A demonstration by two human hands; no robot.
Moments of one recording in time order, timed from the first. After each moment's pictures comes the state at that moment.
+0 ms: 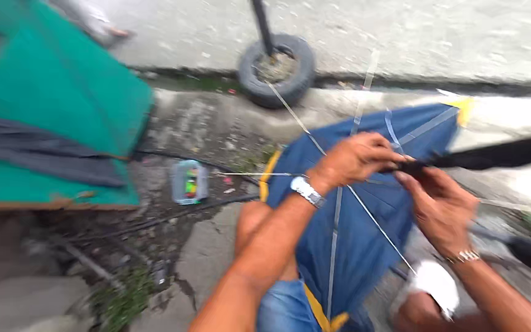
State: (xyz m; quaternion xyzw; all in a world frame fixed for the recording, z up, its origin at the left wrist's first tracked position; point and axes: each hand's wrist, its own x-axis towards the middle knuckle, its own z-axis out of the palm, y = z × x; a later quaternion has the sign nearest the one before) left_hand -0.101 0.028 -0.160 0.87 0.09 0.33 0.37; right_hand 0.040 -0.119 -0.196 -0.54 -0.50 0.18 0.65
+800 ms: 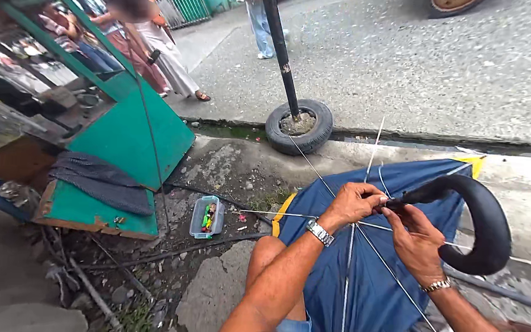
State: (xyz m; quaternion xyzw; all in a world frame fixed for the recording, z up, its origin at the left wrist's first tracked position) left_hand -0.089 0.024 -0.149 0.72 0.24 0.26 0.60; right_hand 0.027 -0.098 -0.199 -0.56 -0.50 0.13 0.66
